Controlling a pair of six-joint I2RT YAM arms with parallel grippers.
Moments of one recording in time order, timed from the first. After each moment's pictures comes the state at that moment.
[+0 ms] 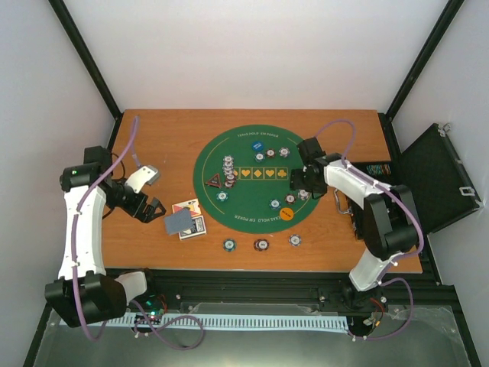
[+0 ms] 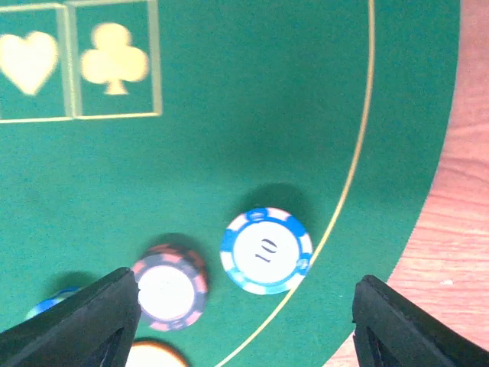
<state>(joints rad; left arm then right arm) 0.23 1.16 1.24 -1.44 0.48 0.77 0.35 1.72 1.15 -0.66 0.04 0.41</state>
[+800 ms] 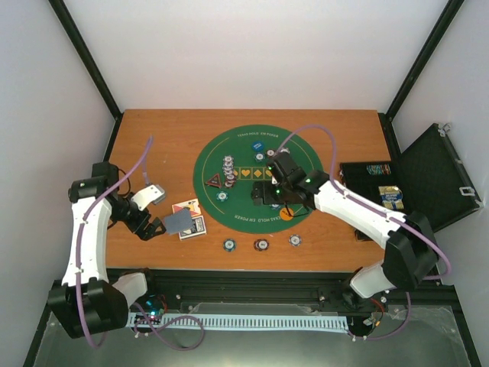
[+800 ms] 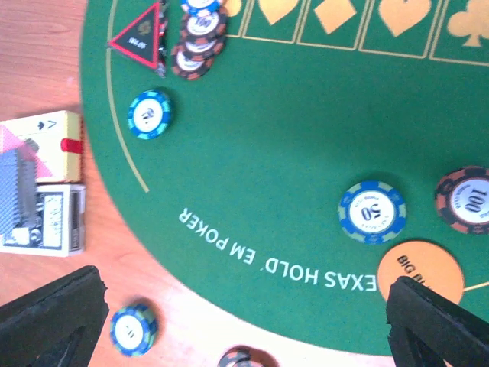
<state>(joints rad) 0.23 1.10 1.05 -1.43 0.41 0.94 0.73 1.49 1.14 -0.65 -0.02 0.56</state>
